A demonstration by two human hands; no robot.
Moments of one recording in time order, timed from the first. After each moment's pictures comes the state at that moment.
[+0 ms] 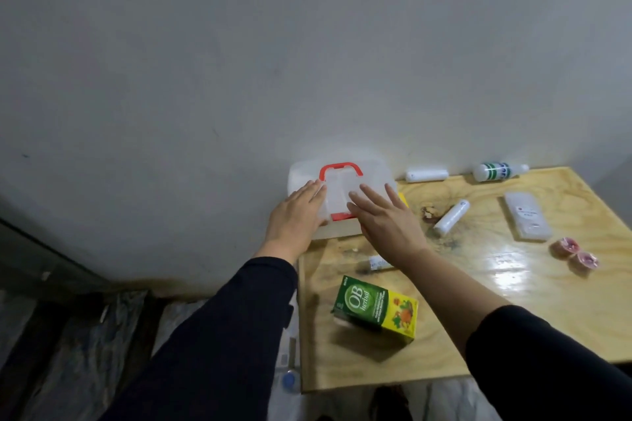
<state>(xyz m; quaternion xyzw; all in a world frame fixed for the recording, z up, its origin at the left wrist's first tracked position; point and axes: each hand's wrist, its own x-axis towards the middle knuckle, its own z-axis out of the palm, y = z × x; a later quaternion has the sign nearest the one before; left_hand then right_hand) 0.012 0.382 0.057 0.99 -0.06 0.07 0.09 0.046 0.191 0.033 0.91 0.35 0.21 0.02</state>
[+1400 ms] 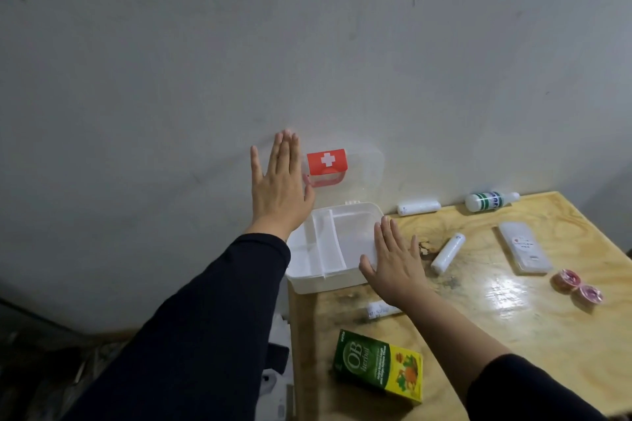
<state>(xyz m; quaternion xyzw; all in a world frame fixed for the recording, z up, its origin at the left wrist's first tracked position) 0.105 0.393 0.118 0.99 0.03 0.16 -0.05 0.064 0.189 0.026 0.99 0.09 -0.07 -0.09</state>
